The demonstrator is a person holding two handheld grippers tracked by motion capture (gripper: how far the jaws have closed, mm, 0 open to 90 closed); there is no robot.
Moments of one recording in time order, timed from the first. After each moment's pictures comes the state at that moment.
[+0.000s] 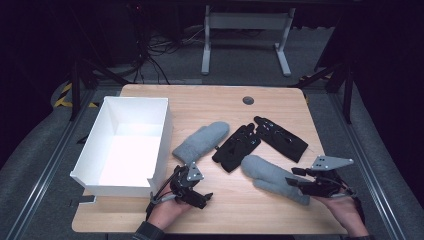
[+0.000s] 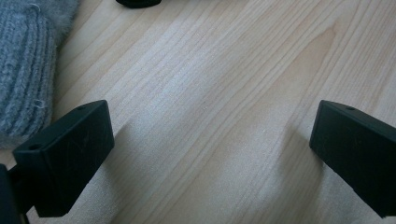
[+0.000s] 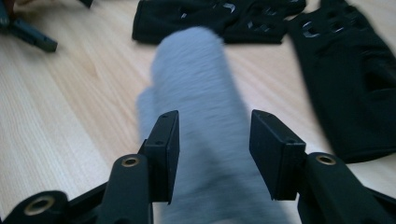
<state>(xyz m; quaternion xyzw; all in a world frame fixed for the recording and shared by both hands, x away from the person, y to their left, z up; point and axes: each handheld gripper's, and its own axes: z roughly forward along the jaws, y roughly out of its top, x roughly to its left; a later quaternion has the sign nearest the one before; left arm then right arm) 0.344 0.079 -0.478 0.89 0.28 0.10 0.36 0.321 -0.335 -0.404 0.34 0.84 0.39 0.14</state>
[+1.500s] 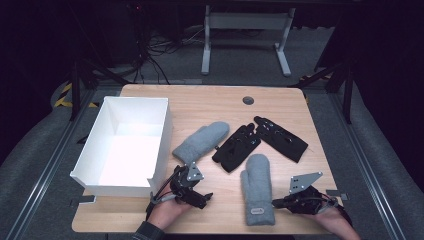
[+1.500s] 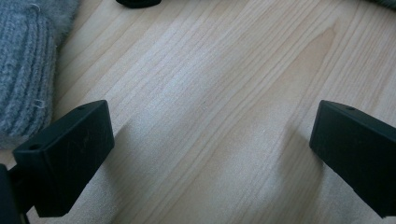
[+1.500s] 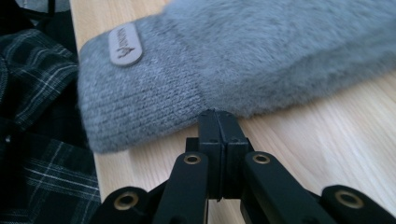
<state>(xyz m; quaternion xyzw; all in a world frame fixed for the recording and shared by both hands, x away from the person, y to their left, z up) 0.344 0.079 -0.478 0.89 0.28 0.10 0.36 0.302 -0.291 -0.448 0.21 0.92 0.34 0.00</state>
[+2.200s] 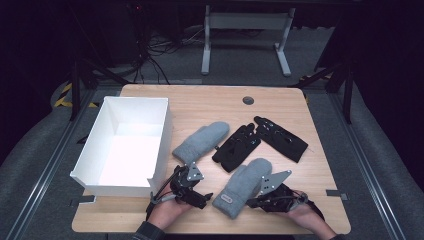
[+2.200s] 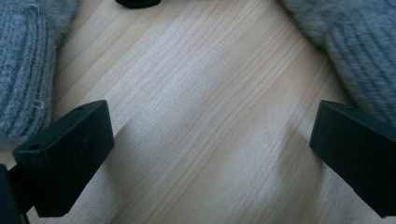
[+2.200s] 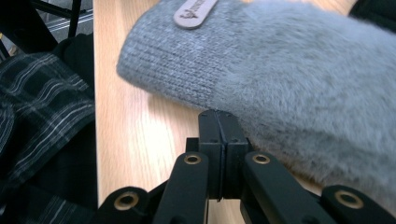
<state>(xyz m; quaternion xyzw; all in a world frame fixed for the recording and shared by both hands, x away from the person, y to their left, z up) 0.344 0.079 -0.478 0.89 0.28 0.10 0.36 0.313 -0.219 -0.450 0.15 0.92 0.35 0.00</state>
